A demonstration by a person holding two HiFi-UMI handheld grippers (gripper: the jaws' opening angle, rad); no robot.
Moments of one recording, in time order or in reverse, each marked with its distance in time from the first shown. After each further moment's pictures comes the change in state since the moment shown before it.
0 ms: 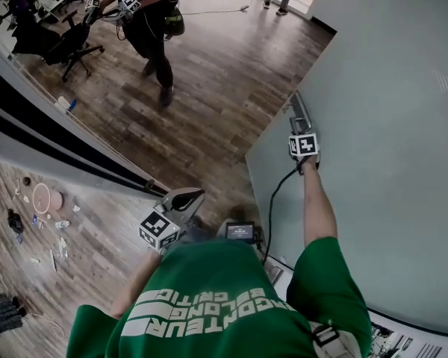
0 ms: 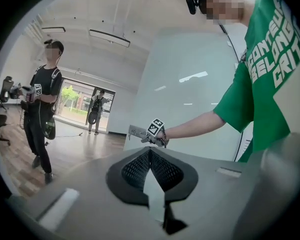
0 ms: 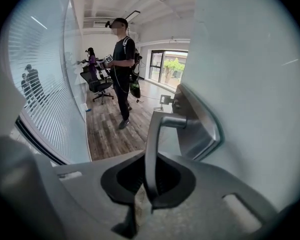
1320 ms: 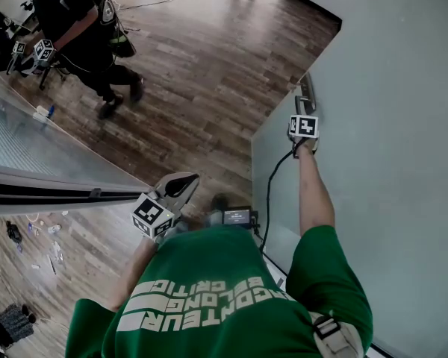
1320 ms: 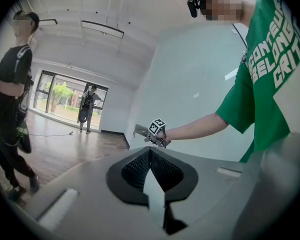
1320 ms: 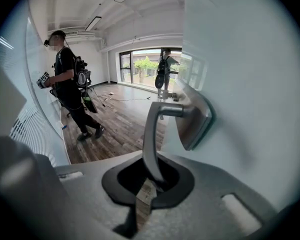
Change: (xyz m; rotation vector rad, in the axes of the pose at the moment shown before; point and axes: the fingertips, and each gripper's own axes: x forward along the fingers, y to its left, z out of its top) left arm 0.114 -0.054 0.025 0.013 0.019 -0.054; right arm -0.036 -0.163 -0.050 0.277 -0.002 -0.164
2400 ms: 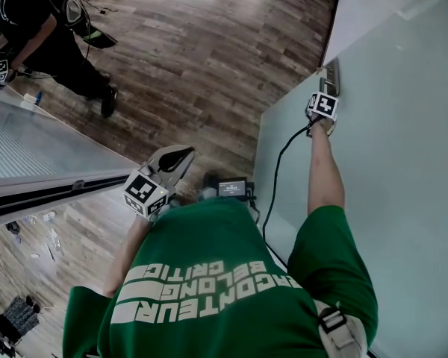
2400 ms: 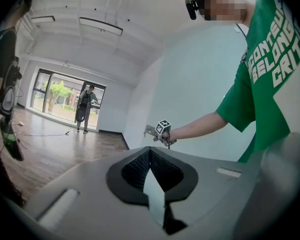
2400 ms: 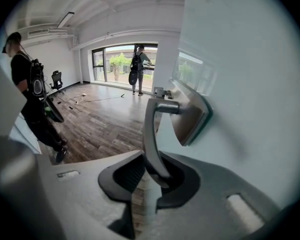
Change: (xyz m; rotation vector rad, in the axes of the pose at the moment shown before) left arm 0.075 0.012 0.006 0.003 0.016 -0.013; right arm 0.023 -0.150 -0.021 0.175 0.052 -0.213
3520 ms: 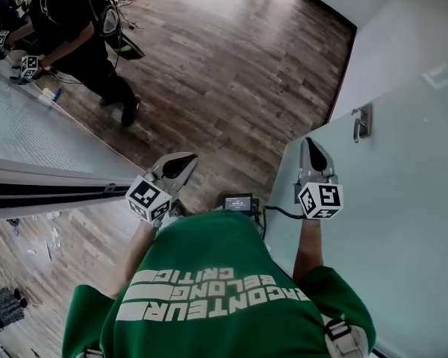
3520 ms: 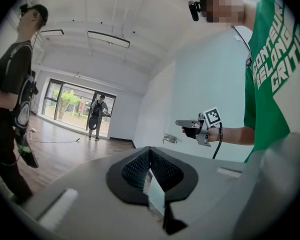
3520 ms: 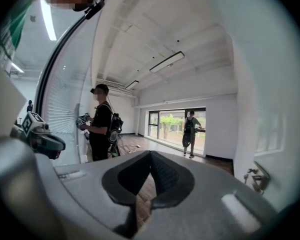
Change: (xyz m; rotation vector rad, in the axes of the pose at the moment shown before) left arm -0.078 0.070 0.029 -0.003 -0.085 0.096; right arm -0.326 0.231 0.028 -0.230 -0.745 0.537
